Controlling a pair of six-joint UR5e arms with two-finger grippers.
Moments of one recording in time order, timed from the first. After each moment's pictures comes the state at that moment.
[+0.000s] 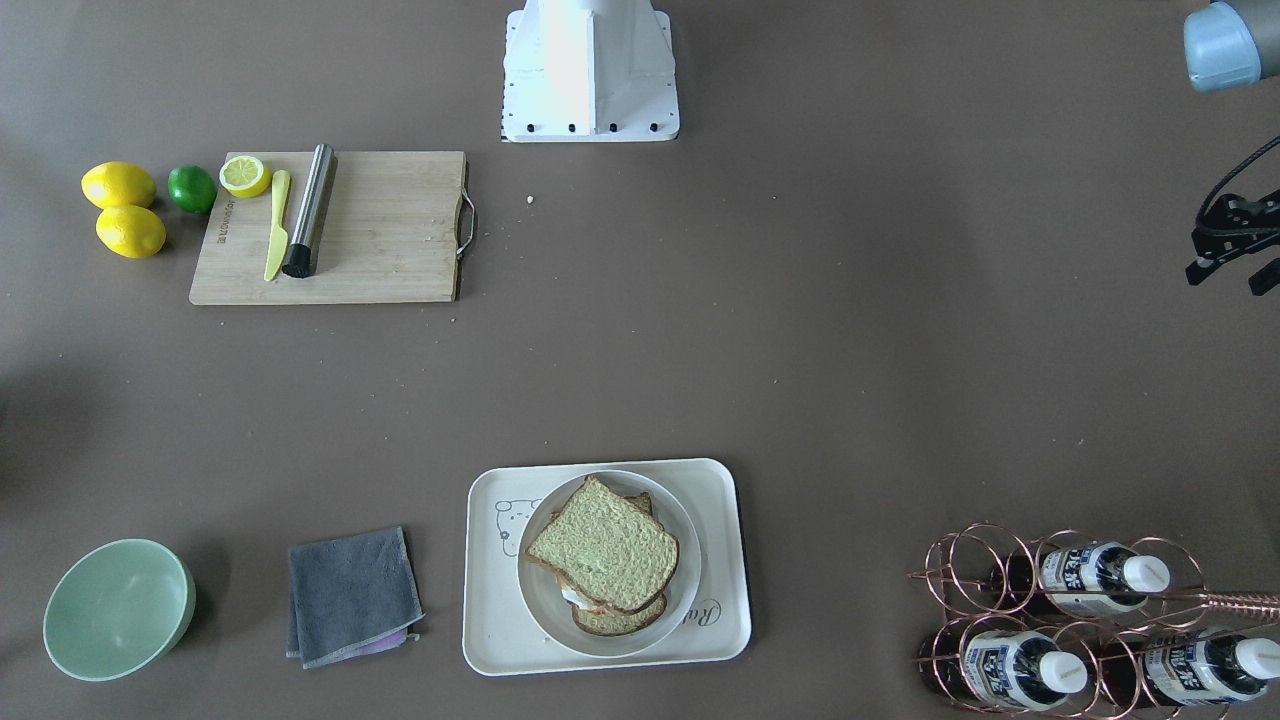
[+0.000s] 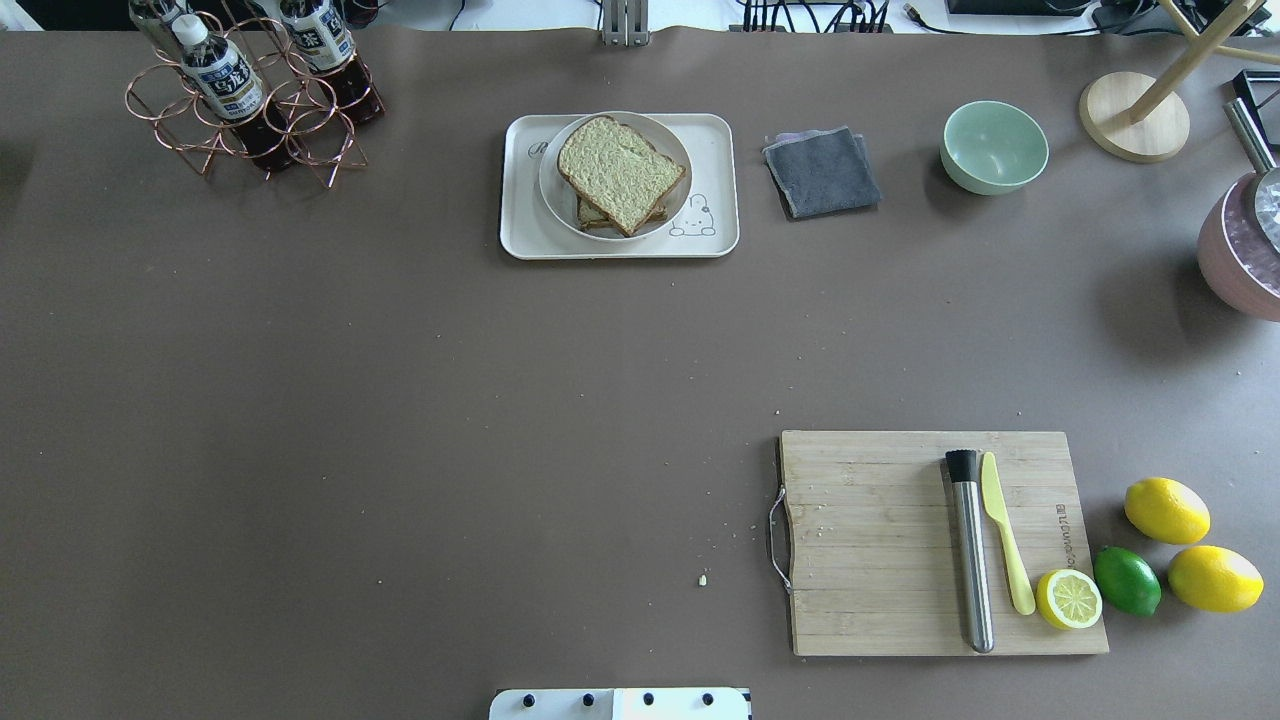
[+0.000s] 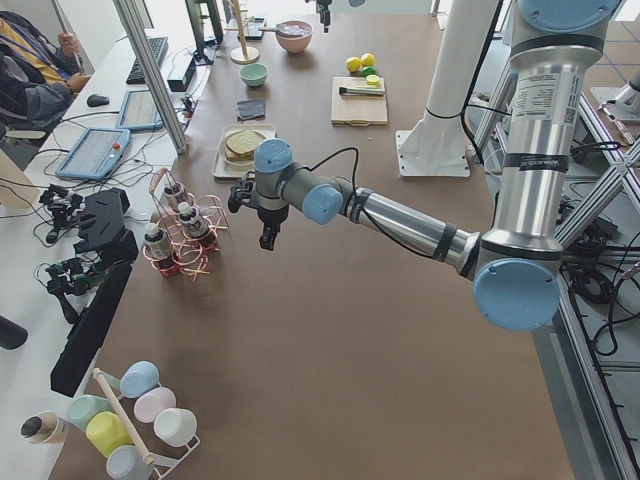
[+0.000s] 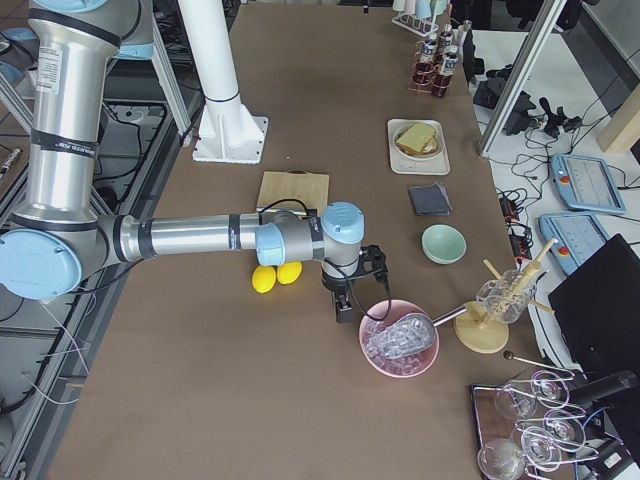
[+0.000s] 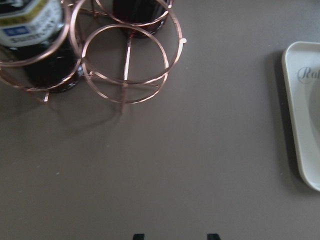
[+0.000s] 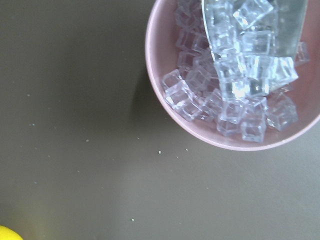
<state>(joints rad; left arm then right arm) -1.39 -1.59 -1.87 -1.53 -2.30 -0.08 1.45 -1.75 1.81 -1.52 2.25 -0.11</state>
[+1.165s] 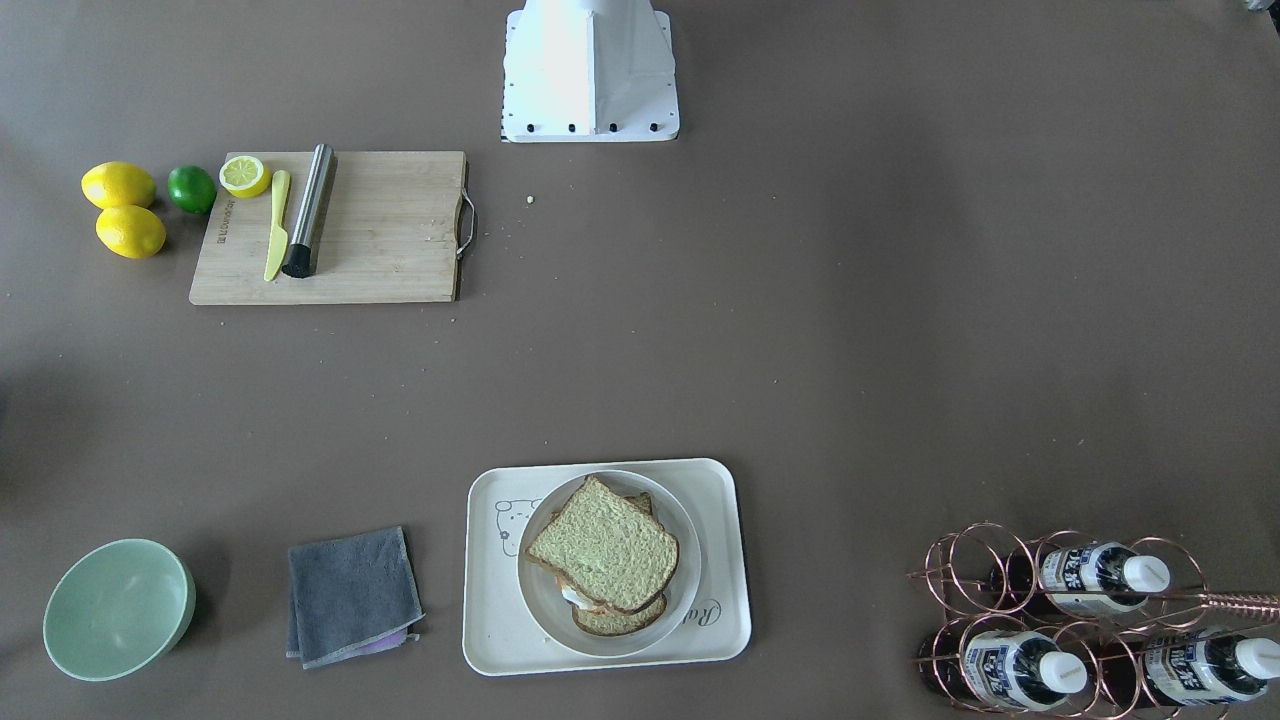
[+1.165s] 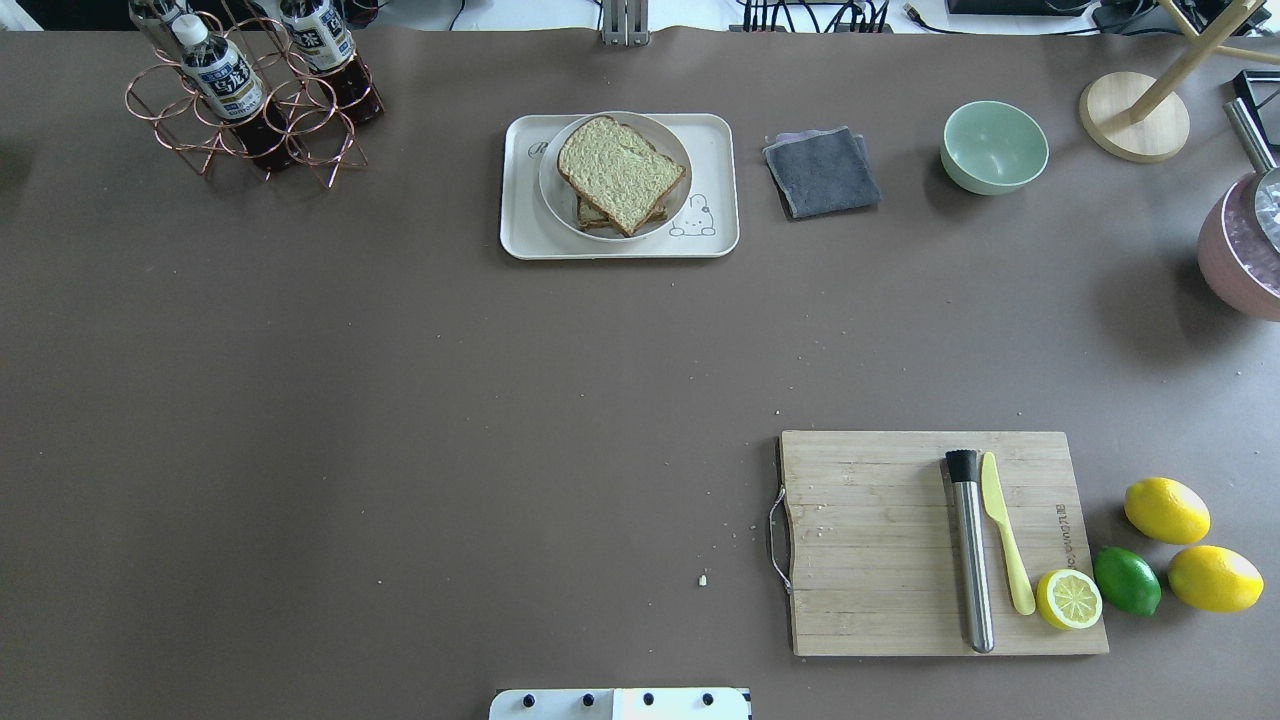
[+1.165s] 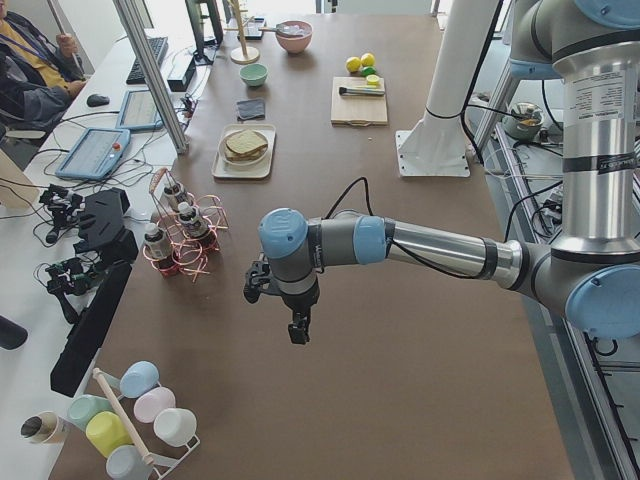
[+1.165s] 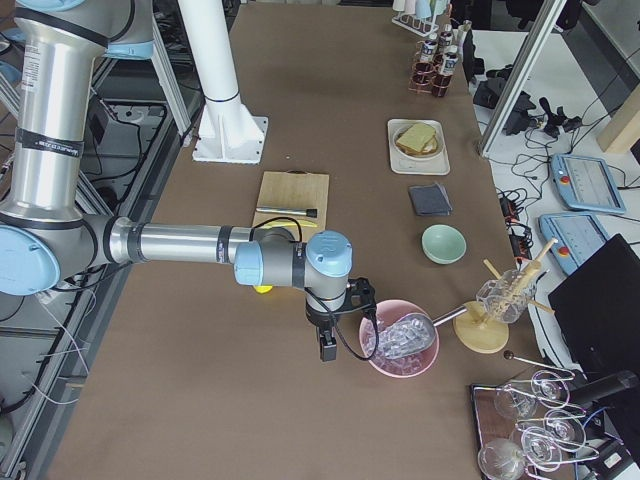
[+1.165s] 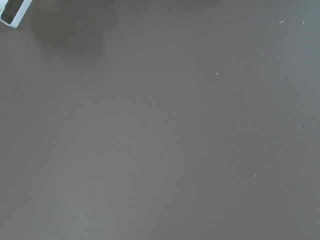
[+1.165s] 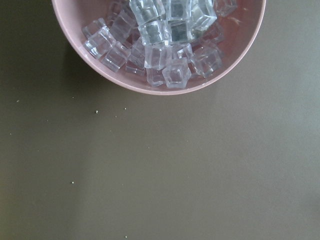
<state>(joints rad) -1.57 -1.44 -1.84 -1.29 -2.31 0.19 1.52 -1.78 1.77 -1.55 2.21 -0.20</state>
